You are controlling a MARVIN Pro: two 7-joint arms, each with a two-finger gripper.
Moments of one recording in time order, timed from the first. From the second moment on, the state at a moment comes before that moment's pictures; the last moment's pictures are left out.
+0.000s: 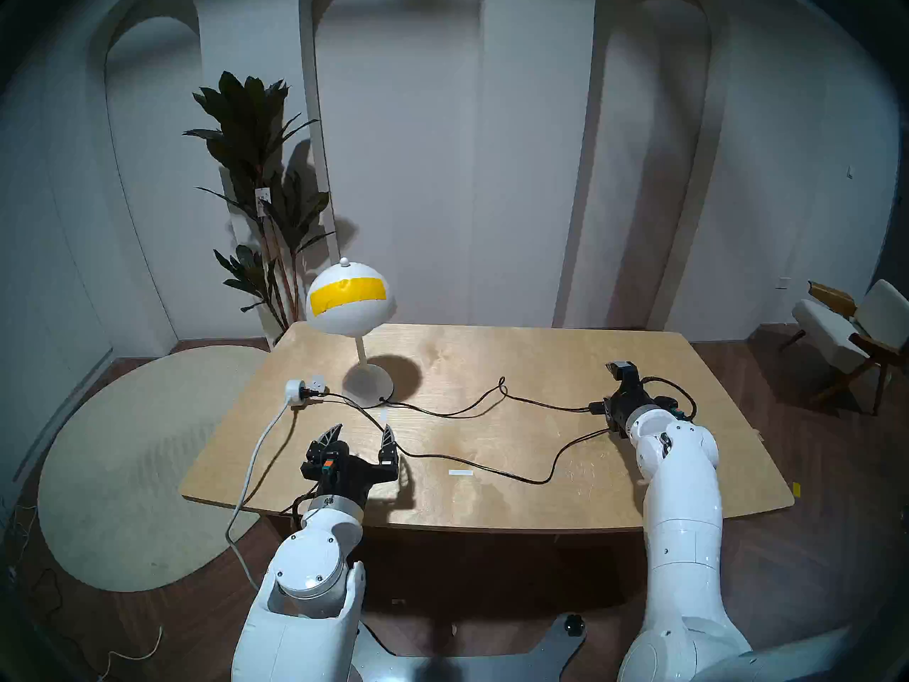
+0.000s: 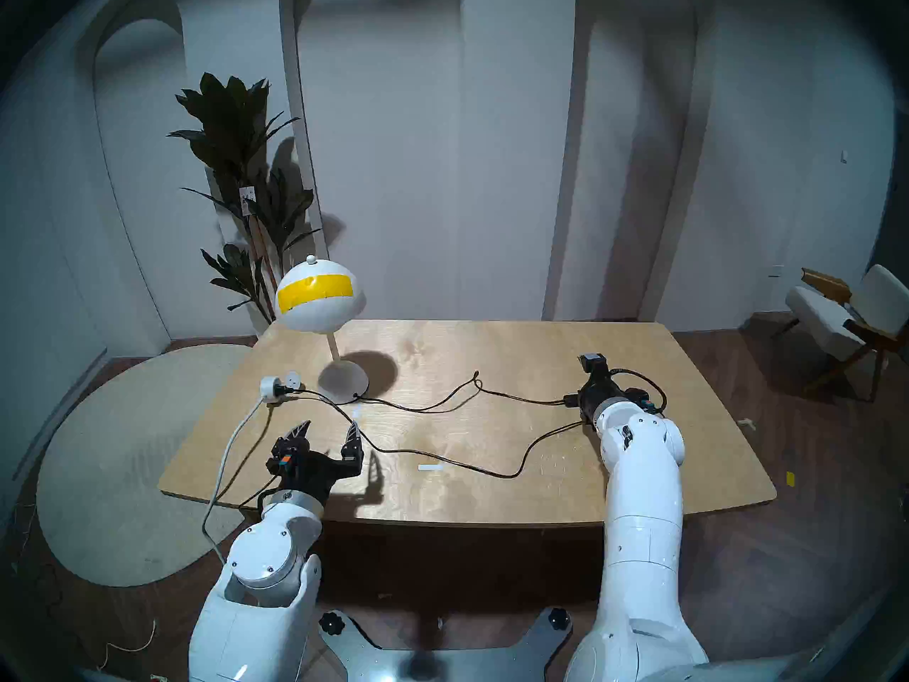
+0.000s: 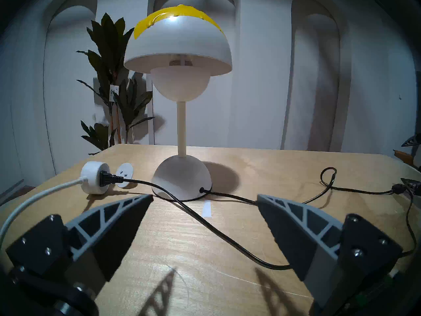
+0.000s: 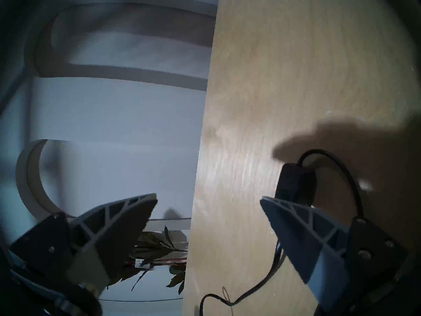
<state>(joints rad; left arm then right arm) 1.91 -1.58 -1.54 -1.79 0.00 -0.02 0.01 -1.31 -1.62 1.99 -1.31 1.28 0.41 -0.20</state>
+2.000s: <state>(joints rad) 1.91 -1.59 -1.54 -1.79 0.00 -0.02 0.01 -1.20 -1.59 1.94 -1.20 1.30 0.43 -0.30</state>
